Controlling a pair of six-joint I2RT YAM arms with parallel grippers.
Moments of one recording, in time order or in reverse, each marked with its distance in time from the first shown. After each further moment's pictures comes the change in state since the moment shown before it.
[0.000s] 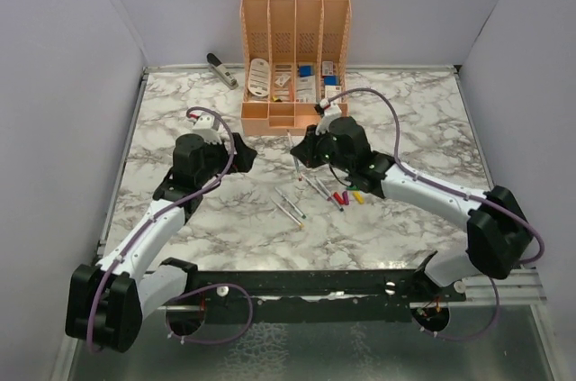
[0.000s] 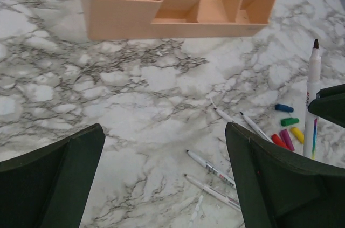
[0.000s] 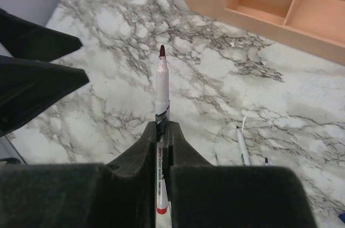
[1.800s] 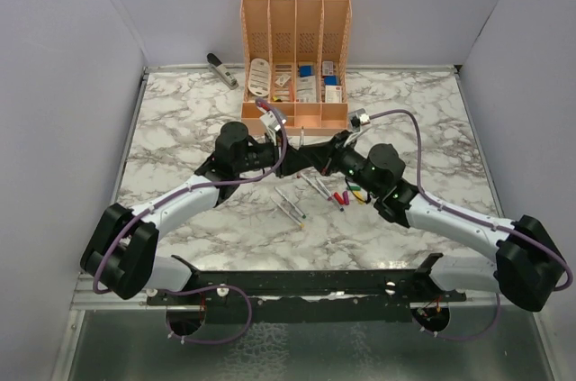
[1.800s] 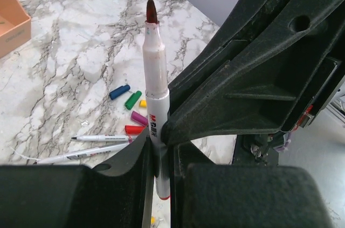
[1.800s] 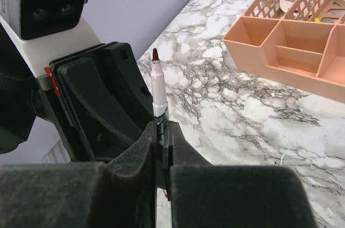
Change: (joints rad) left arm -0.277 0.351 0.156 0.398 0.565 -0.052; right arm -0.001 -0.283 -0.394 0.560 -0.068 0.119
